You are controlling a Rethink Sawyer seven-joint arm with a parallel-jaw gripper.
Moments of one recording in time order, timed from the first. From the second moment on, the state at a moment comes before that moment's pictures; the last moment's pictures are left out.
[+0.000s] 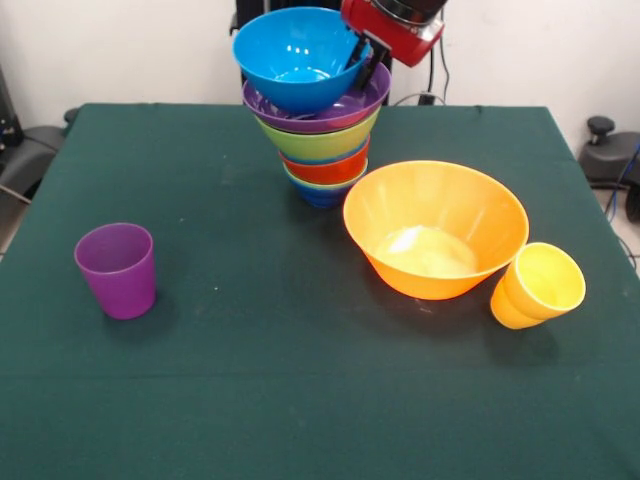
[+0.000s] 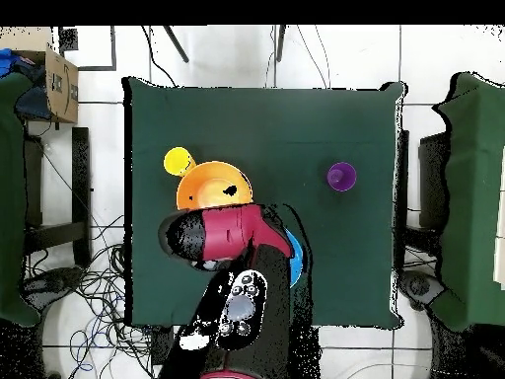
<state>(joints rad) 0.08 -0.67 -0.23 1.66 -0.24 0.81 2.31</state>
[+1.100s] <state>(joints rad) 0.10 -0.61 -0.29 1.66 -0.16 0.71 2.31</state>
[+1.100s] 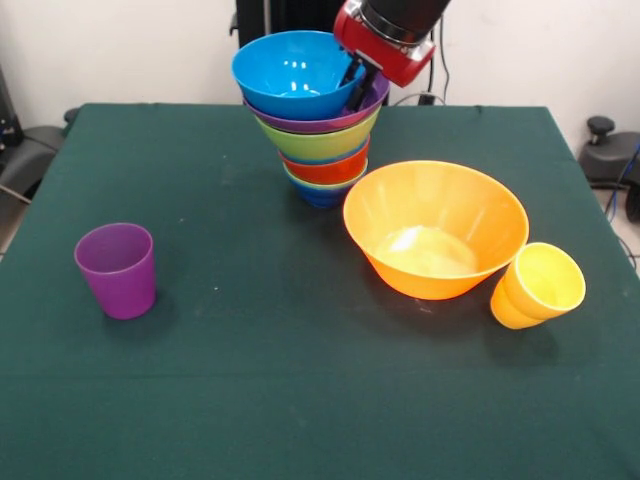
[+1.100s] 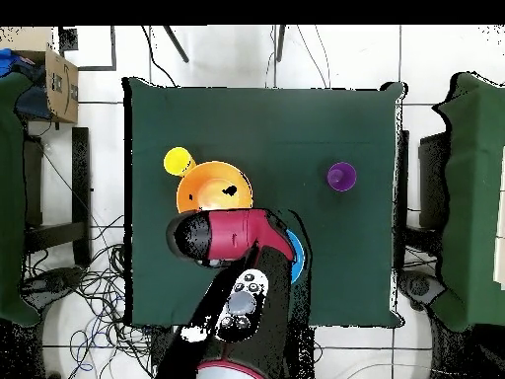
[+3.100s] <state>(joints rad) 0.16 -0.60 -0.37 1.66 -0.10 0.71 2.31</state>
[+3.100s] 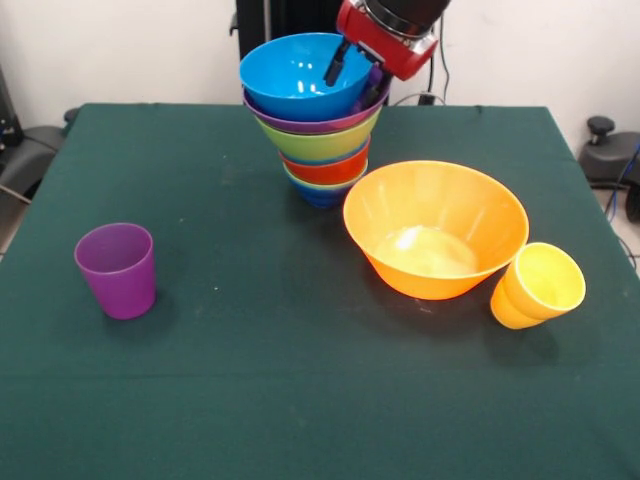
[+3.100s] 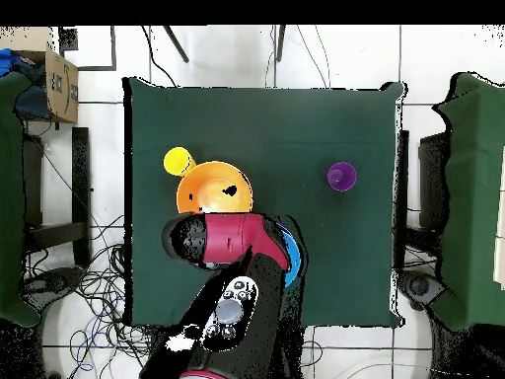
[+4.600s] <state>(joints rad) 0.15 -0.64 -0.38 1.66 -0.03 0.71 2.31</state>
